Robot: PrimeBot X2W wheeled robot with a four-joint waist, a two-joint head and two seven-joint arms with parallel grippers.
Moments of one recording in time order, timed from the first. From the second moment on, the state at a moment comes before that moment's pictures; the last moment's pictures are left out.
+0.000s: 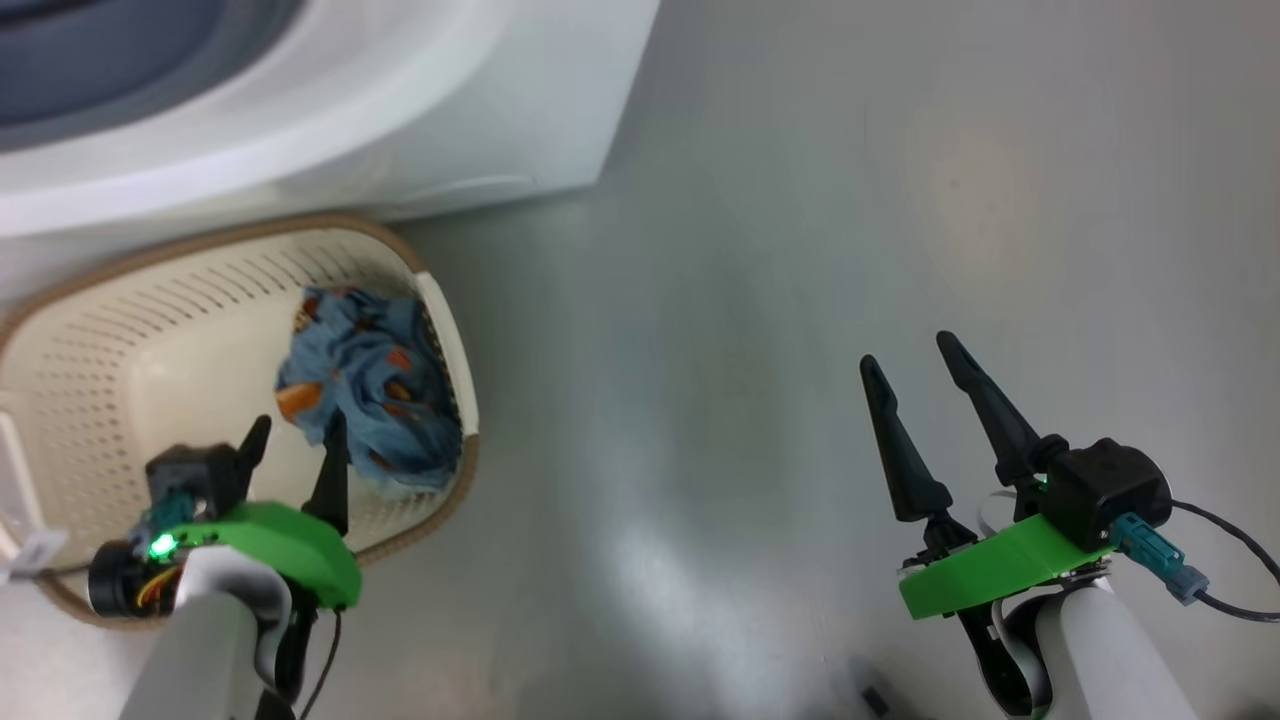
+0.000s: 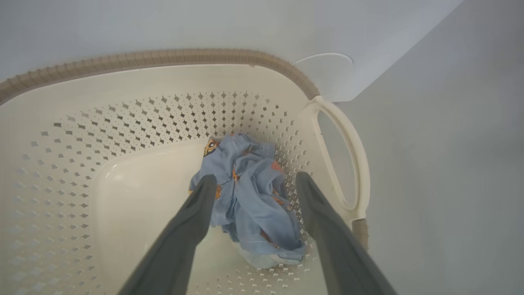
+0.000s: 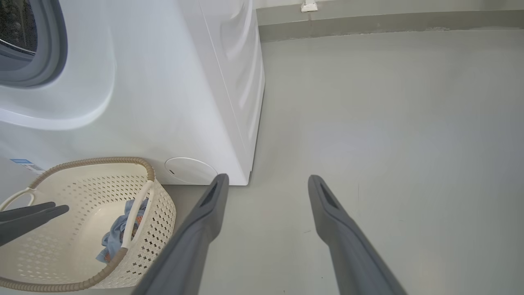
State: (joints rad) left arm -0.50 0.08 -0.04 0.77 -0.21 -0.13 -0.26; right arm -0.25 -0.06 0.11 0.13 0.17 0.13 -0.26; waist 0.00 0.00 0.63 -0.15
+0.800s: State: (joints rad) left arm -0.89 0.25 -0.35 1.12 -0.46 -0.13 -0.13; right arm -0.29 -0.05 0.15 0.10 0.26 0.13 -0.26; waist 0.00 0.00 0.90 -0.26
